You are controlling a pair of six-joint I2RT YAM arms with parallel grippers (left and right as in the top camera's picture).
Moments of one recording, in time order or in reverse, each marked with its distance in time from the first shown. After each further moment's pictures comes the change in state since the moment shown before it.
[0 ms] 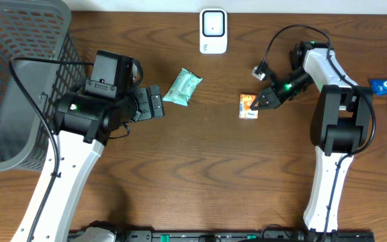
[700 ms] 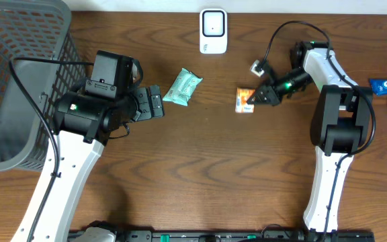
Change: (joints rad) left arm 0.000 0.000 0.000 0.000 0.000 0.000; right arm 0.000 0.000 0.000 0.116 -0.107 -0.046
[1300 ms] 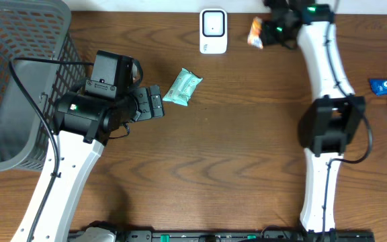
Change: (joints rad) left arm 0.000 0.000 0.000 0.000 0.000 0.000; right arm 0.137 0.005 0.521 0.336 0.695 0.877
